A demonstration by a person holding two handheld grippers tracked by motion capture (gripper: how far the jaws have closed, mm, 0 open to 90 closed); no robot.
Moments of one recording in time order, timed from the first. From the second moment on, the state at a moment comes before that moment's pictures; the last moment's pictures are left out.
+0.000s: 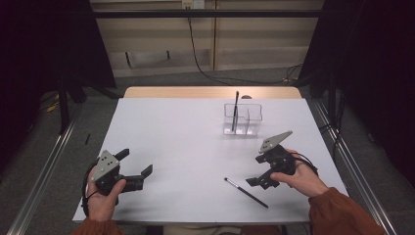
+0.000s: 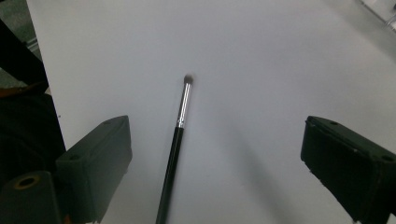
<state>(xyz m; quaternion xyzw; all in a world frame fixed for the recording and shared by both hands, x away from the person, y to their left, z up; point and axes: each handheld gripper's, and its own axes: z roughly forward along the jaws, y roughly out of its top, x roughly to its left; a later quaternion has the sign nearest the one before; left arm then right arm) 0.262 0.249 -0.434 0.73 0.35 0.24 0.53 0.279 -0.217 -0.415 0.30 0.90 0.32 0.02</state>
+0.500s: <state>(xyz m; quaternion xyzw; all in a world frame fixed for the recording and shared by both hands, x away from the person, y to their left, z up) 0.262 0.249 -0.434 0.73 0.35 0.24 0.53 0.279 -0.202 -0.421 0.27 0.93 0.23 -0.02</state>
